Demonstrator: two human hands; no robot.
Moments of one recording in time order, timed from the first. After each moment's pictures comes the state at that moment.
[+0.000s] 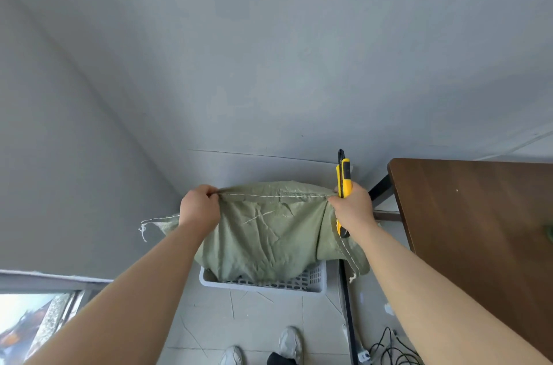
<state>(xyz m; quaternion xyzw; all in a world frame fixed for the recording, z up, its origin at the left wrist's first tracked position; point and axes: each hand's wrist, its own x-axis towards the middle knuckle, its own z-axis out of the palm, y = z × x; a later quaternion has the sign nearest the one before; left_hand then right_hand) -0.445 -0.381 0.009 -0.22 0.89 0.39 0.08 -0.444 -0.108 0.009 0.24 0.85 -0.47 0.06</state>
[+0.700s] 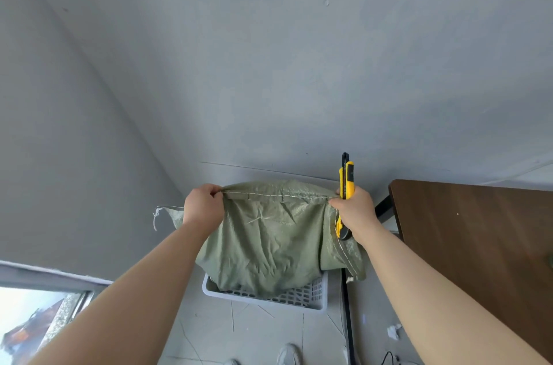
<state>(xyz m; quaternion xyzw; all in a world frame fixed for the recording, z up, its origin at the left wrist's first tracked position) -0.449 -0.377 0.051 -0.23 0.89 0.40 0.05 -0.462 -0.105 0.056 0.23 0.82 -0.53 0.08</state>
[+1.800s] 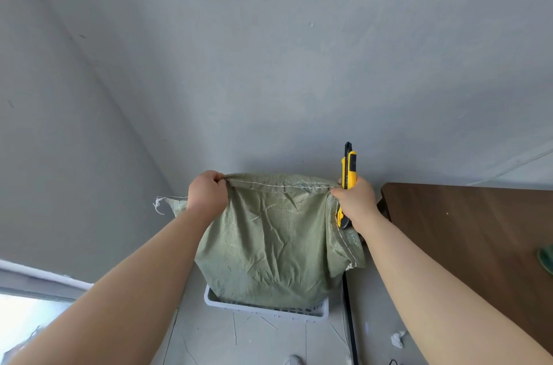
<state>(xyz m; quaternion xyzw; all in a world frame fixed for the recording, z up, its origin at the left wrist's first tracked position) -0.456 -0.370 0.097 -0.20 0.89 0.40 0.02 -0.456 -0.104 0.093 0.23 0.81 -0.53 0.03</state>
